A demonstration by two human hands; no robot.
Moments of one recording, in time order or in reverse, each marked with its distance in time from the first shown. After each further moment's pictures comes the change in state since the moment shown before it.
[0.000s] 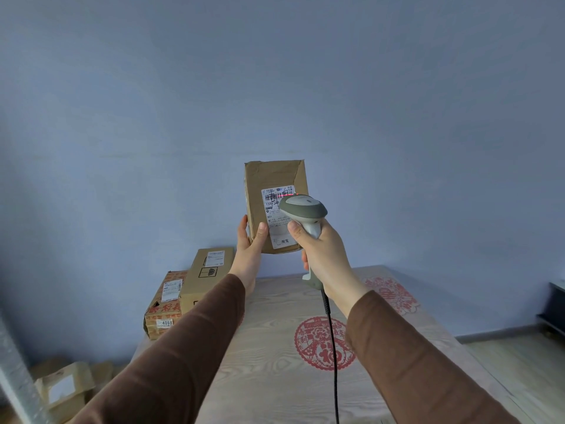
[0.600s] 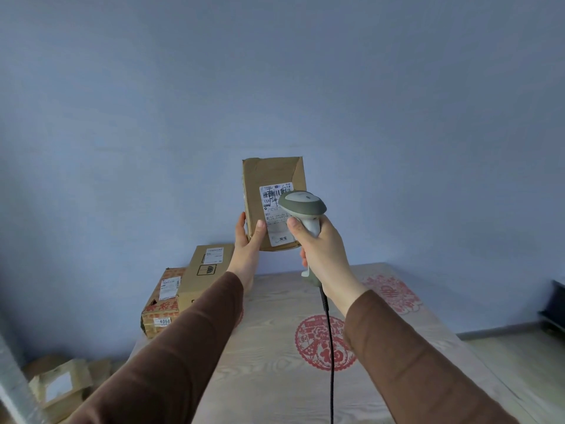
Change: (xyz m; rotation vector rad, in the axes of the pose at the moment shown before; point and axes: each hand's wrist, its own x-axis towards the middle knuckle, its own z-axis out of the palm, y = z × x) left_hand 0.019 -0.012 -0.006 -0.012 0.021 -0.002; right_hand 0.018 0.012 0.008 -0.073 0.022 0.002
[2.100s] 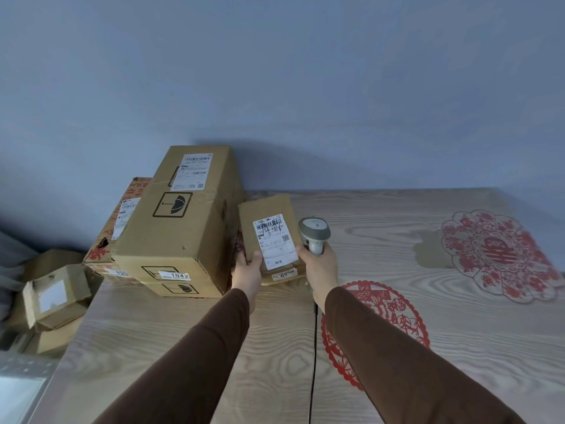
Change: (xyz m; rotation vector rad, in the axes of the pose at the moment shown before) left_hand 0.159 -0.403 -0.082 0.291 0.445 -0.850; right_hand 0.174 0.487 0.142 0.130 -0.049 0.808
